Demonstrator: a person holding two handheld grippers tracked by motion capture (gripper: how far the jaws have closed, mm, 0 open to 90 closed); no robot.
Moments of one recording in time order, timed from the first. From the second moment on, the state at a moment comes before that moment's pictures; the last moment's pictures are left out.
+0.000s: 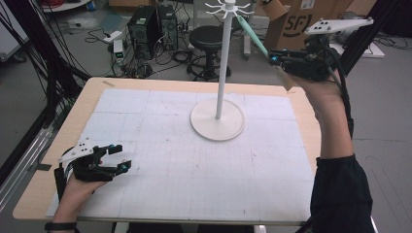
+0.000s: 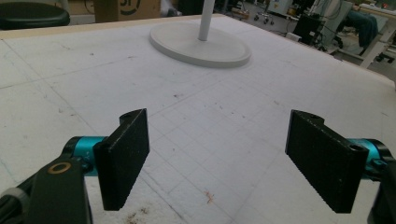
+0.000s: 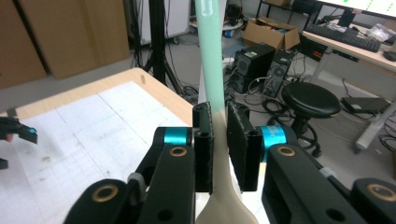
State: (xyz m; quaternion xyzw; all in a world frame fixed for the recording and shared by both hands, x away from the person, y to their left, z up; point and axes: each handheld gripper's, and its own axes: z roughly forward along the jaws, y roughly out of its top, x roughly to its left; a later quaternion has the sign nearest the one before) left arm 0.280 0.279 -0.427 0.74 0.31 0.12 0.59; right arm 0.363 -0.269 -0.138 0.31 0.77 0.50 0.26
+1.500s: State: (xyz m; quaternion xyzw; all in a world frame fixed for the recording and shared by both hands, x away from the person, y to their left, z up) left arm 0.283 0.280 -0.428 0.73 0.33 0.14 0.59; right arm 0.298 -0.339 -0.406 0.32 0.78 0.52 0.12
